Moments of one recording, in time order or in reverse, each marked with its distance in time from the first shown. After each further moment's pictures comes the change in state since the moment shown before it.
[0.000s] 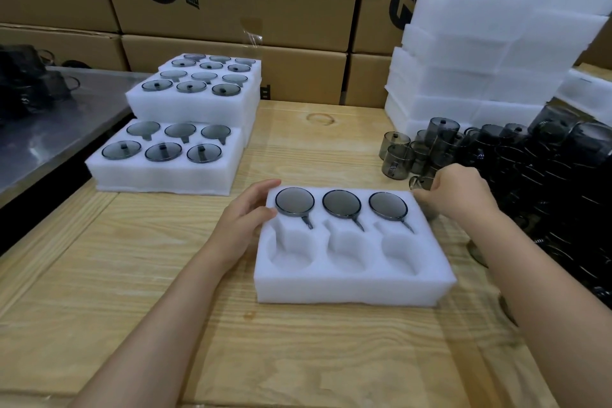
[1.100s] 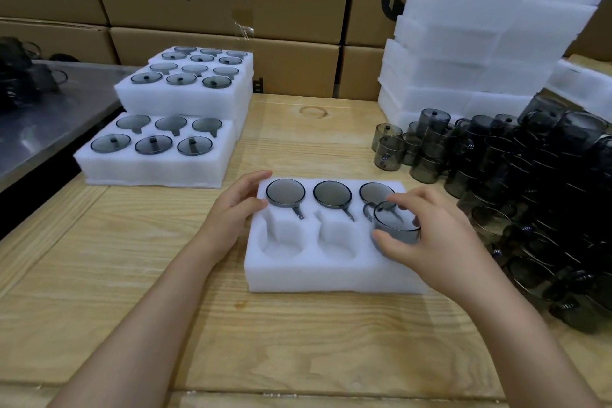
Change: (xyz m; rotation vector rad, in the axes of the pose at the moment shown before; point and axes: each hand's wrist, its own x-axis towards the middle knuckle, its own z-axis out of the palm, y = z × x) left_hand 0.000 -0.001 -0.001 0.006 -0.005 0.000; right_hand -0.115 -0.004 0.002 0.242 0.064 -0.429
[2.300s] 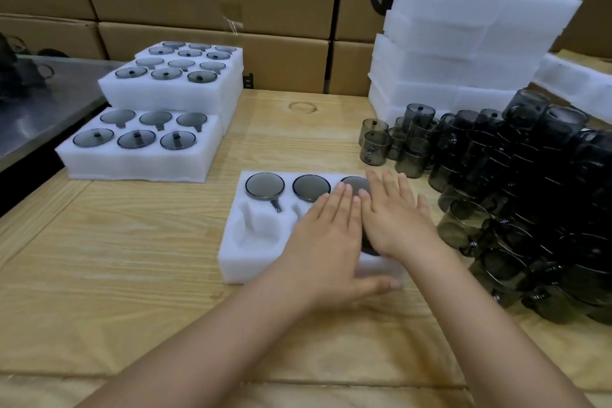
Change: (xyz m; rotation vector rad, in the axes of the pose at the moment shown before) left_hand -0.043 0.048 0.140 1.488 -0.434 0.275; right_hand 0.043 0.020 0.033 -0.236 -0.288 0.217
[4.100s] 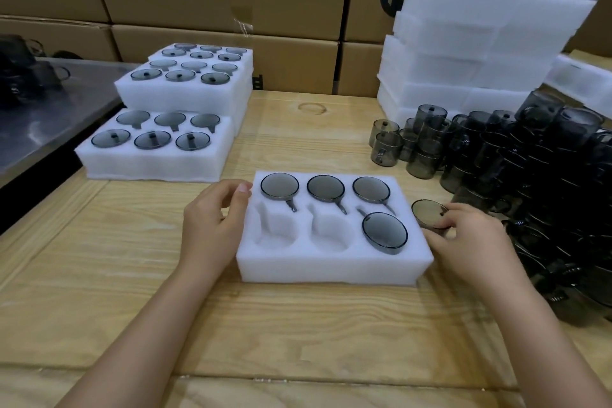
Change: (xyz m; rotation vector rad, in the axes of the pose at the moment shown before) left_hand -0.048 -0.113 0.028 -0.884 0.833 -0.538; right_hand -0.035 0.058 -0.011 0.163 0.339 0.085
